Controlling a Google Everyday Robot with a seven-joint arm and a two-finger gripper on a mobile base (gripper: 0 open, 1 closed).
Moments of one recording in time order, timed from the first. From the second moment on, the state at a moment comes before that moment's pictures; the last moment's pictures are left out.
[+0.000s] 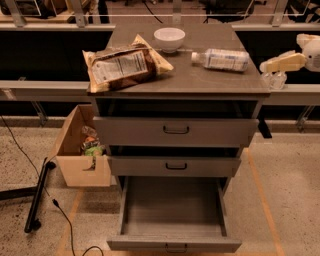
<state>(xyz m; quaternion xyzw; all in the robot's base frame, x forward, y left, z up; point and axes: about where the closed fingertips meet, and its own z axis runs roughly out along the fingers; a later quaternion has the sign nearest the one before) 0.745 -0.372 0.942 -0.31 0.75 0.11 0.58</state>
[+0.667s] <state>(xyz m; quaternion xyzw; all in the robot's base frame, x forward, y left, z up) 0.788 -0.347 0.907 -0.28 0.76 0.17 0.56</state>
